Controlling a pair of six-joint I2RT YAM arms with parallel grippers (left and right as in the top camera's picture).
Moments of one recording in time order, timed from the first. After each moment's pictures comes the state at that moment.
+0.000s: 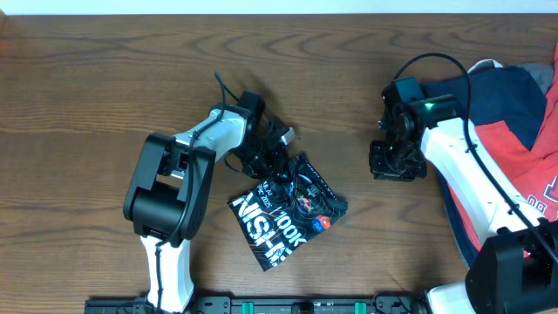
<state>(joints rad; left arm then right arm) -0.34 2.10 1.28 -0.82 0.72 0.06 0.25 1.64 1.27 -1.21 -0.10 0.34</state>
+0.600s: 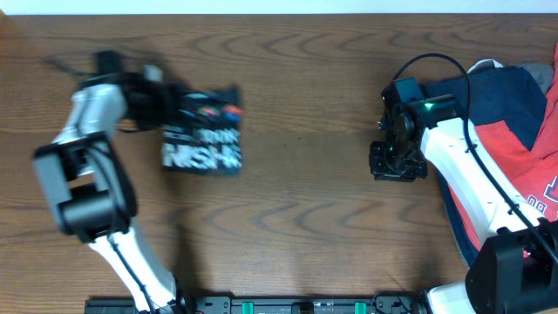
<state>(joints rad) 0.34 2.11 1.53 -0.68 0.52 -0.22 0.25 1.64 1.27 -1.22 -0.10 0.33</state>
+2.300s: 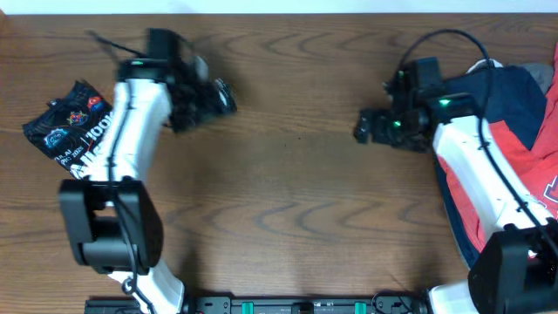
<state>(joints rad) -0.09 1.86 1.54 -1.13 0.30 -0.25 0.13 1.64 1.27 -0.95 -0.21 0.30</state>
